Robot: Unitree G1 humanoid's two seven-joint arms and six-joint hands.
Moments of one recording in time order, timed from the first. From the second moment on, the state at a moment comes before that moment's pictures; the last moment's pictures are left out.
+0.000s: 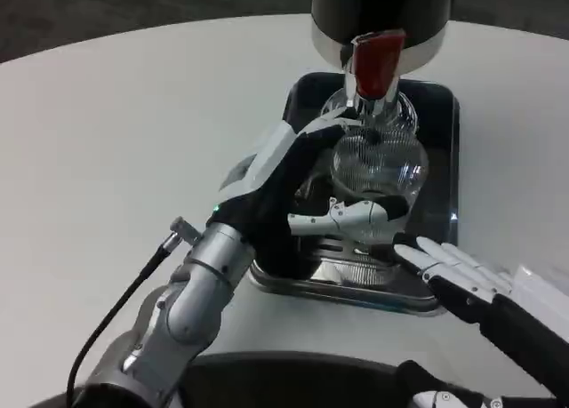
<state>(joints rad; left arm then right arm) -0.75 0.24 -0.24 0.70 0.41 -0.49 0.08 0.30 -0.39 -0.28 -1.03 -0.35 0.08 0.74</state>
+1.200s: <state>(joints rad) -0.73 0.26 -0.22 0.67 0.40 -0.50 0.07 0.32 -0.39 -0.28 -1.03 -0.34 0.07 0.71</state>
